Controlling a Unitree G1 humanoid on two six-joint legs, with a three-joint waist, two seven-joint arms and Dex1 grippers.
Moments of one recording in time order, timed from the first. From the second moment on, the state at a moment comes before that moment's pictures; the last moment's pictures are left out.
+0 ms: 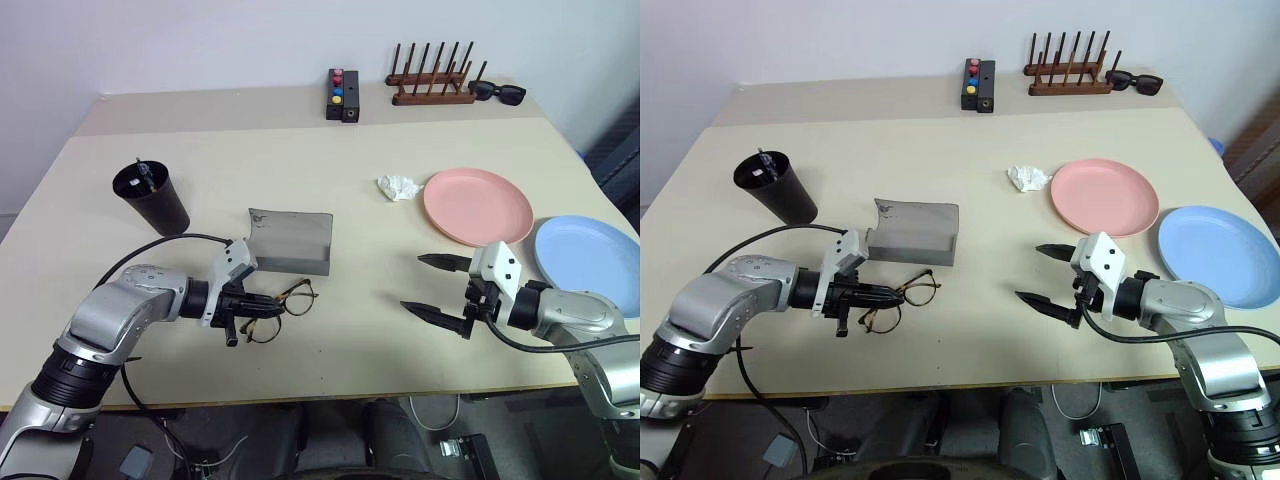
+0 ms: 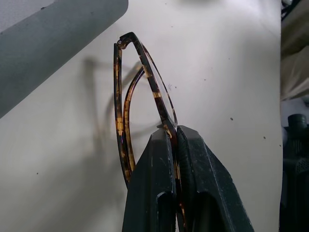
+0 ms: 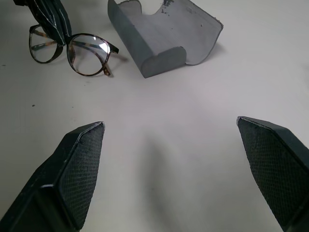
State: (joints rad) left arm -0.35 0.79 -0.17 -0.24 -0.52 0.89 -1.08; right arm -0.02 -0.77 -0.12 -0.35 0.44 0.36 0.97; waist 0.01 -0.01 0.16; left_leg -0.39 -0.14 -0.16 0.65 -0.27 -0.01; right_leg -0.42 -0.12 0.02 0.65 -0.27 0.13
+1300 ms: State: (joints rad) left arm -1.05 0.57 -0.26 0.99 -0.10 -0.14 -1.61; right arm -0.05 -0.74 -0.09 -0.37 0.42 0.37 0.94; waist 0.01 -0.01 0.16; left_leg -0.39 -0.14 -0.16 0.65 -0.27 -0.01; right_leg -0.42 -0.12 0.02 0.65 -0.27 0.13
